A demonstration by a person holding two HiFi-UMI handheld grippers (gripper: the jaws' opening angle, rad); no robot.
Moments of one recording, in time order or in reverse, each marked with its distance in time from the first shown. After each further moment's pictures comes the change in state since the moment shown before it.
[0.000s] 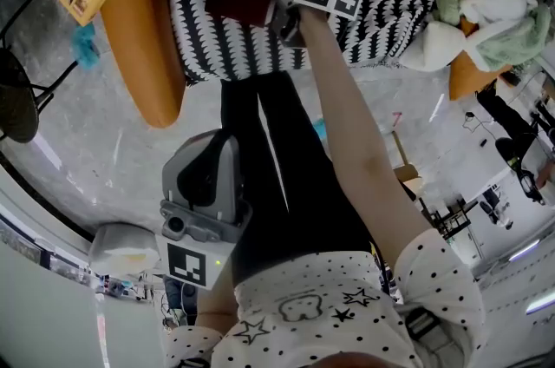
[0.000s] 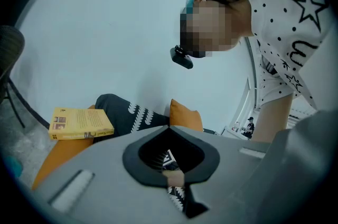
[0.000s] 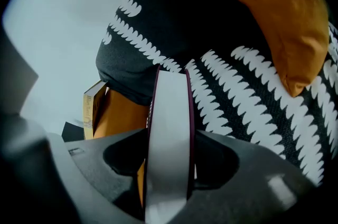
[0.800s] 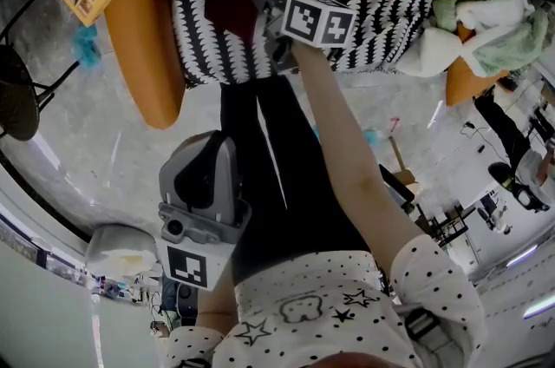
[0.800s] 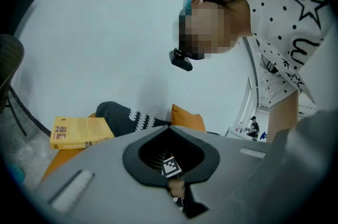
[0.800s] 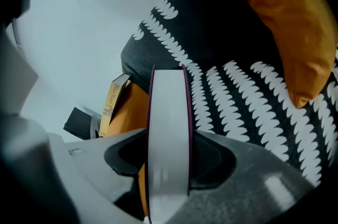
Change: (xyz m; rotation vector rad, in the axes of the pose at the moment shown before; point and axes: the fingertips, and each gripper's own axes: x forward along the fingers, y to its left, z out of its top) left arm 0.004 0.000 0.015 0.039 -0.046 0.026; right arm -0.018 0.047 -0.016 -0.177 -0.036 0.056
